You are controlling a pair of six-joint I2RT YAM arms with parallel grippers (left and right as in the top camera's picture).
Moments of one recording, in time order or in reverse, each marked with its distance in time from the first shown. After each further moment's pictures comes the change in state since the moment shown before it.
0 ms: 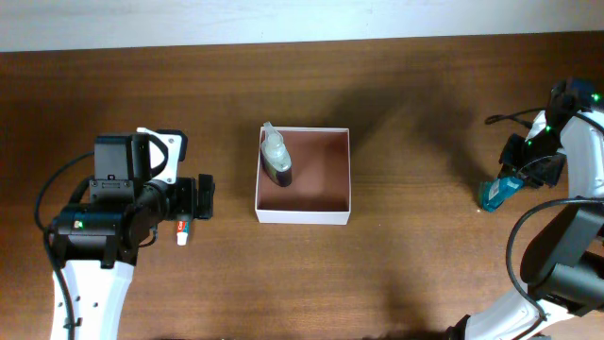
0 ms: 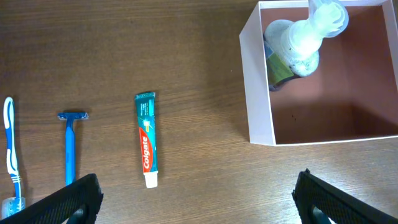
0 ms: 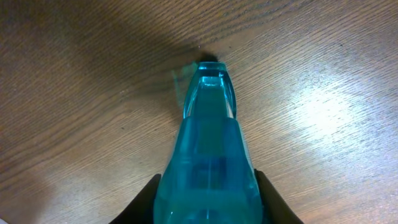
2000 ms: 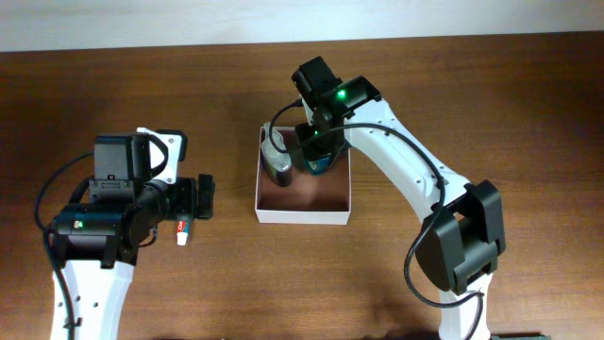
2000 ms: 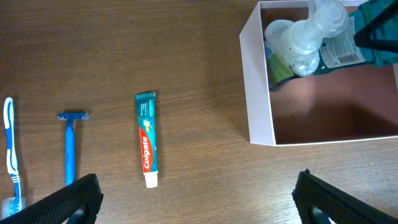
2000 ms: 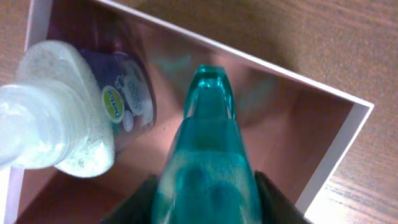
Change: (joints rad) left arm 0.000 0.000 0.000 0.000 0.000 0.000; right arm 0.953 0.185 0.315 0.126 -0.020 0.116
